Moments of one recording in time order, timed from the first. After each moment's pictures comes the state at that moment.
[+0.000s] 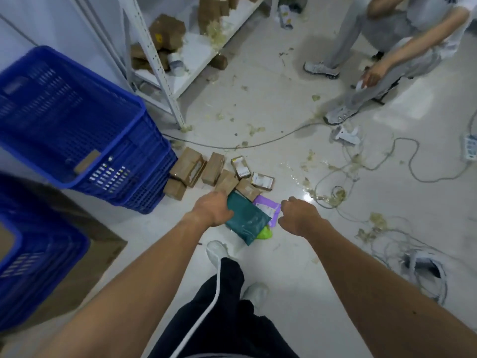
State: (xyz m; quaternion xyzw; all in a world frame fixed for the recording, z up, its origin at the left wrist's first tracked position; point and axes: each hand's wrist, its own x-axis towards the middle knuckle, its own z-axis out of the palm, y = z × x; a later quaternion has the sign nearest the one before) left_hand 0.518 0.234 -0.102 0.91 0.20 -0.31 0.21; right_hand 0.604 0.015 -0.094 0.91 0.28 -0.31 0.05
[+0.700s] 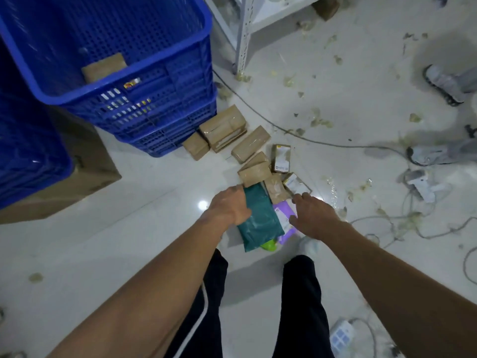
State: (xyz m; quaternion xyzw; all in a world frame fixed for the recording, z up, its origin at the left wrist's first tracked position) left_hand 0.566 0.322 -0.267 0.78 0.38 -0.32 0.37; right_hand 0.724 0.181 -0.251 0.81 0.44 -0.36 0.18
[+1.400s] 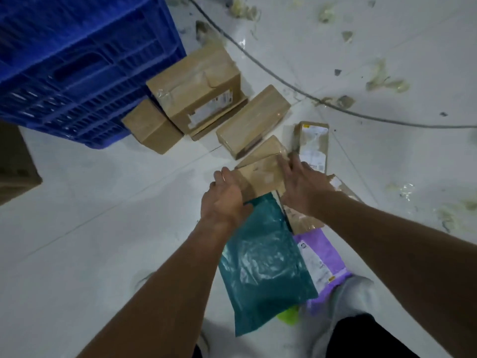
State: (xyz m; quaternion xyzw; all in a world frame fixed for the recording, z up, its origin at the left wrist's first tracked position) left_hand 0.665 0.319 -0.664 0.78 0.51 -0.22 0.27; right_hand 0.831 0.247 -0.670 0.76 0.58 -0.28 0.13
